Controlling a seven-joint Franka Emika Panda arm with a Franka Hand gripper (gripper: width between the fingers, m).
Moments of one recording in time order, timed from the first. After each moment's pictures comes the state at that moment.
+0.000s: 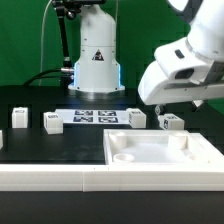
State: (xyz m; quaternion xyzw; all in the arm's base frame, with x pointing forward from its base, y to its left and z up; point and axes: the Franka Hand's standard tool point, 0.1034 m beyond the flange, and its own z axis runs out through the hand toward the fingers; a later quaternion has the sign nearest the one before) arm 0.437 0.141 0.042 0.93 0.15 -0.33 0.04
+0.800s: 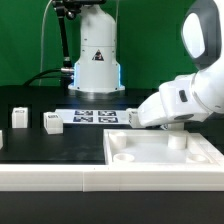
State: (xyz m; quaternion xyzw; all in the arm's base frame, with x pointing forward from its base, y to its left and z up) arm 0.416 0.140 0.009 0.89 0.14 -0.44 0.05
